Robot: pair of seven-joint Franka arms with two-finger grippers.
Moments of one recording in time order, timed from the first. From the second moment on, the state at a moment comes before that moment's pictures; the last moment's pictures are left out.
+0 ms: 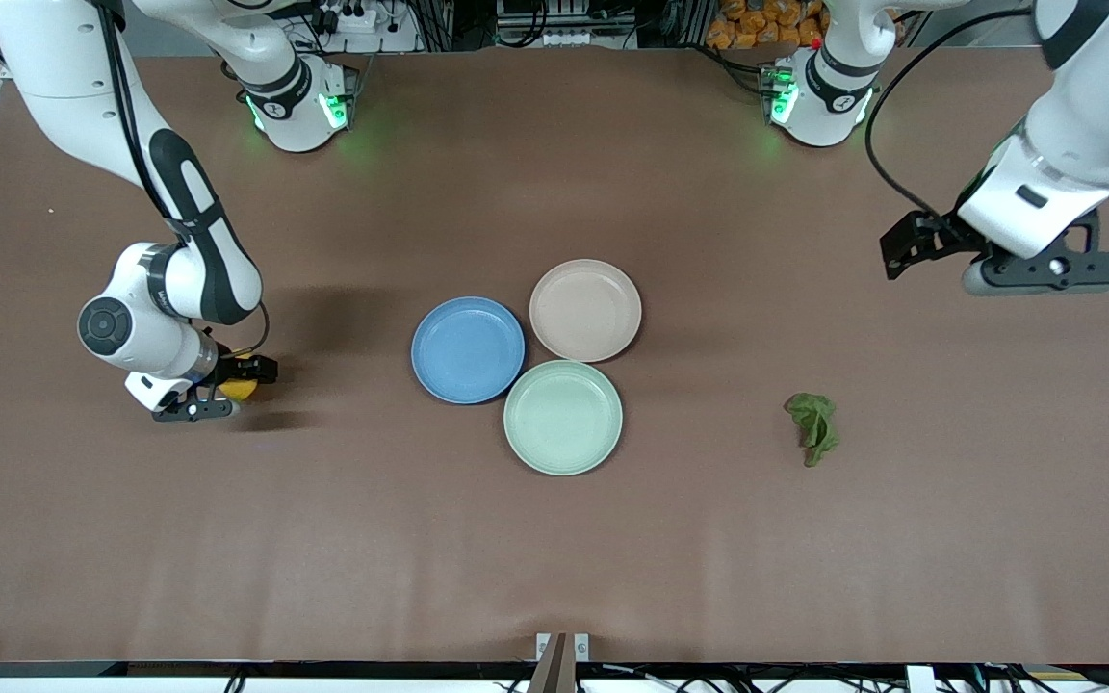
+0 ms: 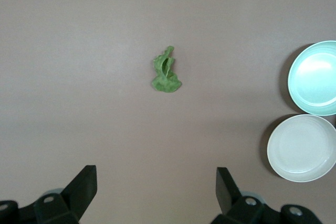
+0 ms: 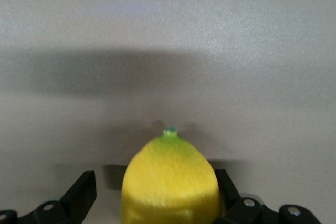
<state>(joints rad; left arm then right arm) -0.10 0.03 -0.14 -1.57 0.03 1.61 -0.24 0.16 0.50 -0.20 -2.10 0.15 2.50 -0.23</state>
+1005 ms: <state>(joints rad) -0.09 0.03 -0.14 -1.48 -0.01 1.45 -0.15 0.16 0.50 -0.24 -1.76 0.16 2.13 -0.23</state>
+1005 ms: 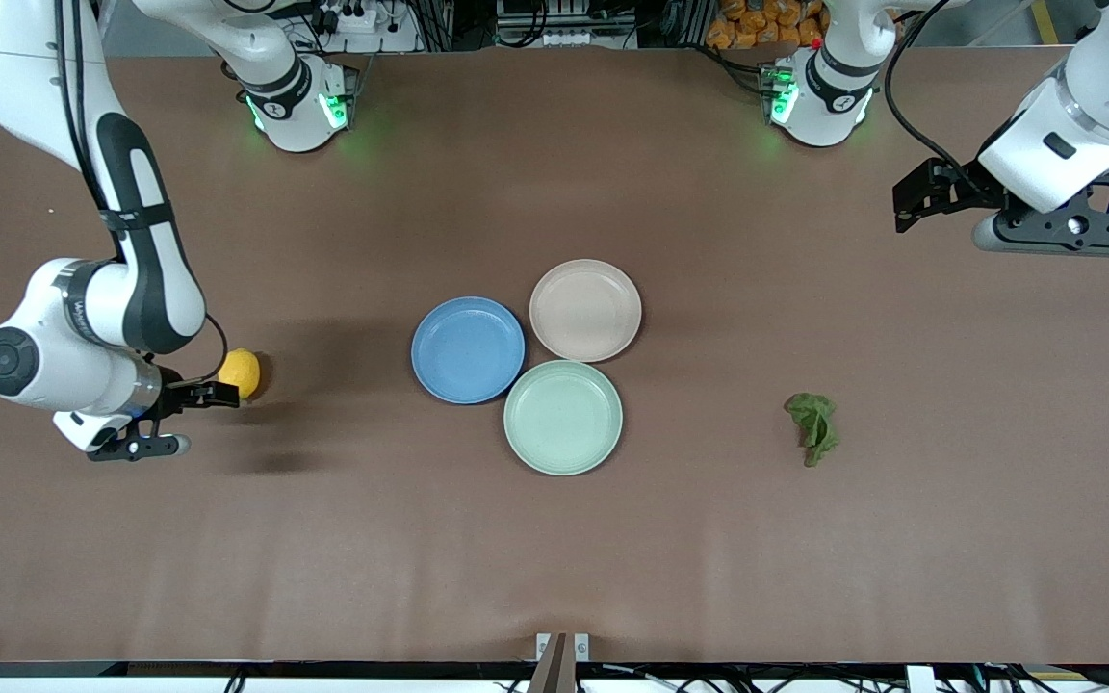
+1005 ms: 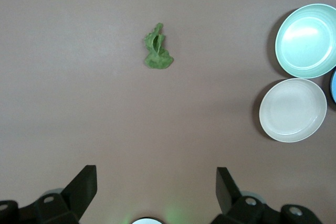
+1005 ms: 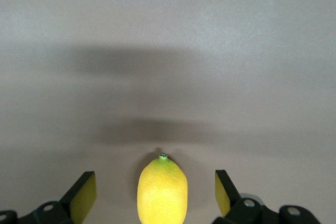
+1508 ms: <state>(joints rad) -0.09 0.03 -0.14 -1.47 -0.01 1.45 -0.15 0.15 0.42 -0.25 -1.76 0.16 2.11 -0.23</state>
